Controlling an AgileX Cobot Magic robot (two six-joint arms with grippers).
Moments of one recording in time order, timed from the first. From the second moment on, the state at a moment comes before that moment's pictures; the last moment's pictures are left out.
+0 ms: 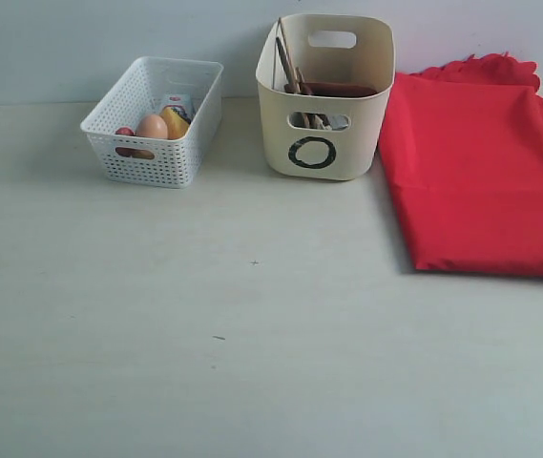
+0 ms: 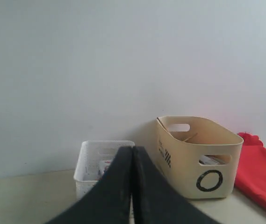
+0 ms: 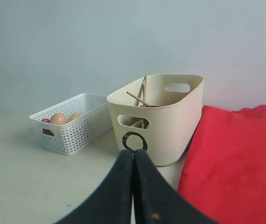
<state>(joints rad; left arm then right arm) -0.29 0.33 -0.01 0.16 -0.38 -0.20 -0.24 0.34 0.00 -1.23 -0.55 1.29</state>
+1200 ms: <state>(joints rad) -0.04 0.01 0.00 0.12 0.14 -0.16 -0.24 0.34 0.00 -1.16 -0.43 1.29</state>
